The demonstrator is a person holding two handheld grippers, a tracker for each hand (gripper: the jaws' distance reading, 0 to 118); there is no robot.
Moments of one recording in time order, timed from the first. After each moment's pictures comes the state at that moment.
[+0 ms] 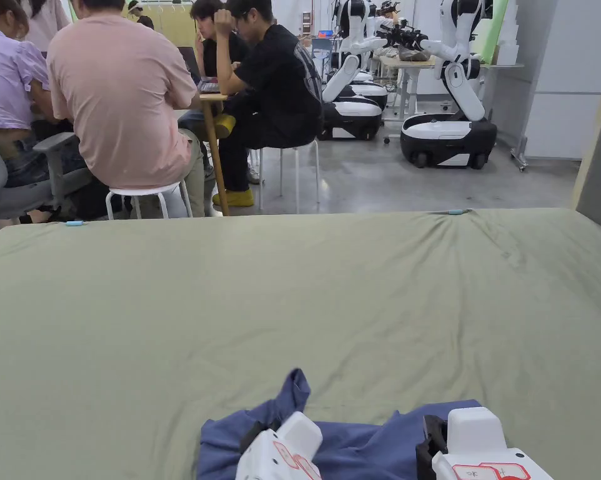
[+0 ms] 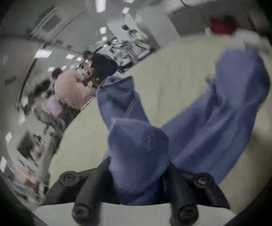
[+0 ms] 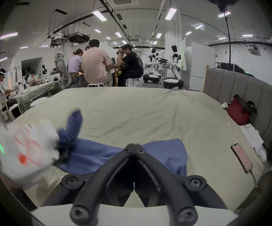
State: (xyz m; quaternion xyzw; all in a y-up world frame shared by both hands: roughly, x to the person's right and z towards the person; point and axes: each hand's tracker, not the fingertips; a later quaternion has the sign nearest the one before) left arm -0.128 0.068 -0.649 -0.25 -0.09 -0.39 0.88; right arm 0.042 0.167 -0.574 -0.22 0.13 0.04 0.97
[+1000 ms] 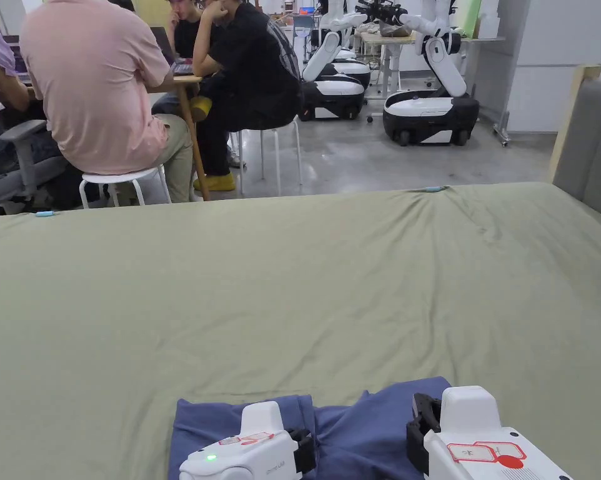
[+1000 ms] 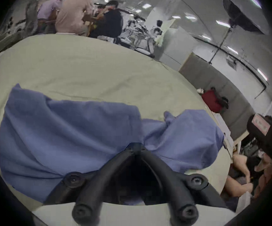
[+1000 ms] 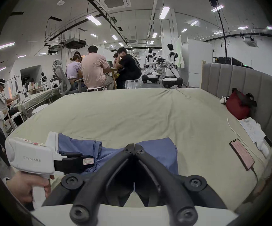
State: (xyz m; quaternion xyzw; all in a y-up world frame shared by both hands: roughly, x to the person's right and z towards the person) left arm -0.143 0.084 -0.663 -0.36 -0.22 0.13 0.90; right arm 0.065 0.170 -0.559 -0.22 0.13 0.00 0.97
